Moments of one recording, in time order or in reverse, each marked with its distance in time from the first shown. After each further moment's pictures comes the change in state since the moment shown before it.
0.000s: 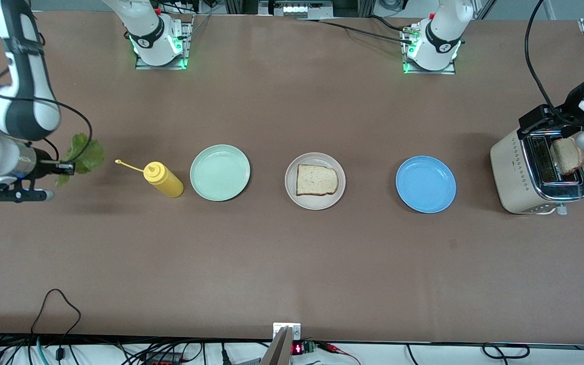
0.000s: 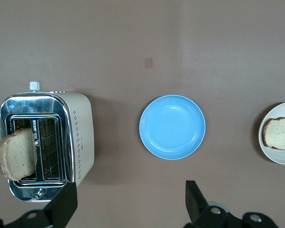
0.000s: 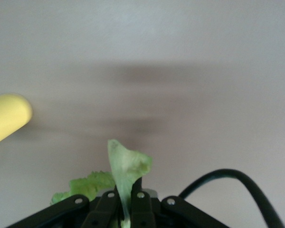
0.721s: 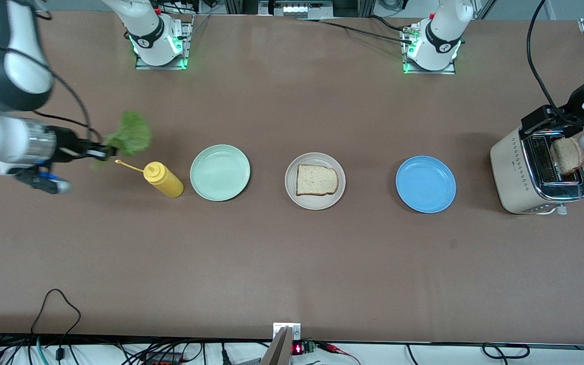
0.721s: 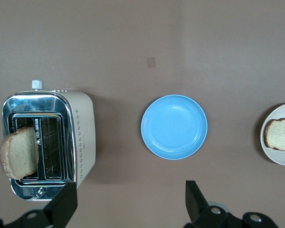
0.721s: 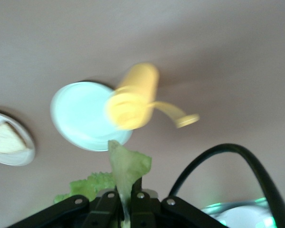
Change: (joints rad) left arm 0.006 0.000 0.005 -0.002 0.000 0.000 0.001; right arm 0.044 -0.011 0.217 0.149 0.303 -0.193 0.646
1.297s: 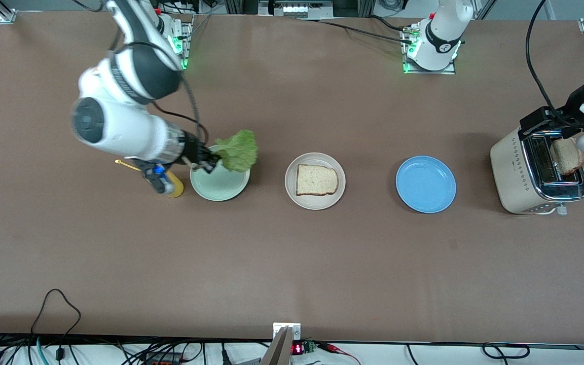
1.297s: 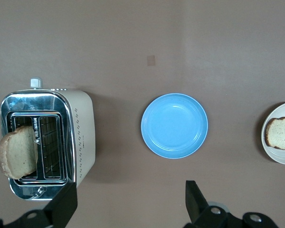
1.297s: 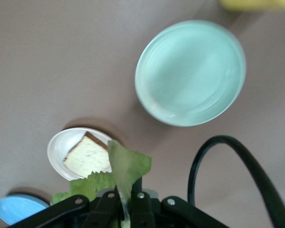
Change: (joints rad) left arm 0.001 0.005 0.000 -0.002 0.000 -0.006 0.000; right arm 0.218 0.121 0.157 0.001 0.019 0.360 0.706
